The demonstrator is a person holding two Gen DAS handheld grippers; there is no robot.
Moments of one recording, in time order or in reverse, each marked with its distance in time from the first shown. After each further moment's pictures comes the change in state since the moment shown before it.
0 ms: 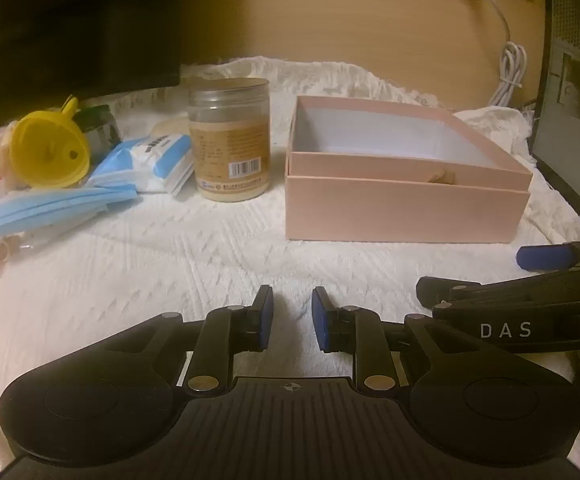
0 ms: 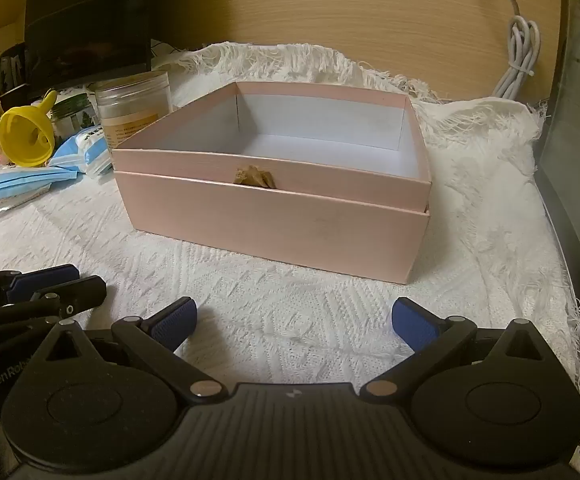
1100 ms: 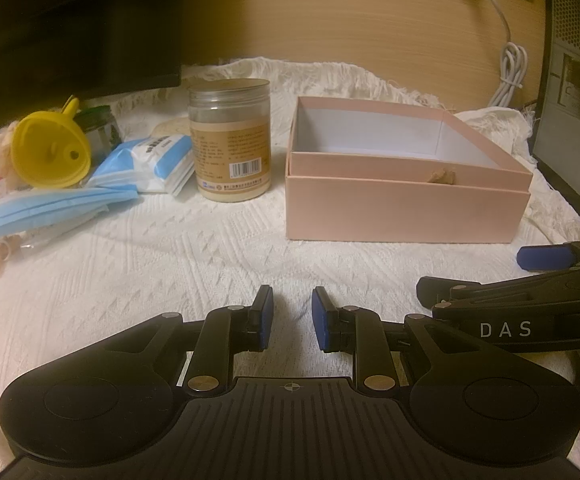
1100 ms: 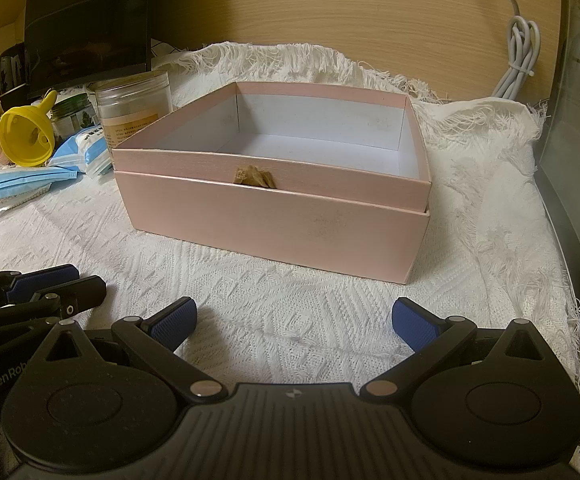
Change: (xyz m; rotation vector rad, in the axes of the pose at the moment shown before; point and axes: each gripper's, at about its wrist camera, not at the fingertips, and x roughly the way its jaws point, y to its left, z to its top) left arm -0.002 0.002 0.000 0.008 -0.004 0.007; right arm 0.000 0.000 0.000 -0.006 0.001 -0.004
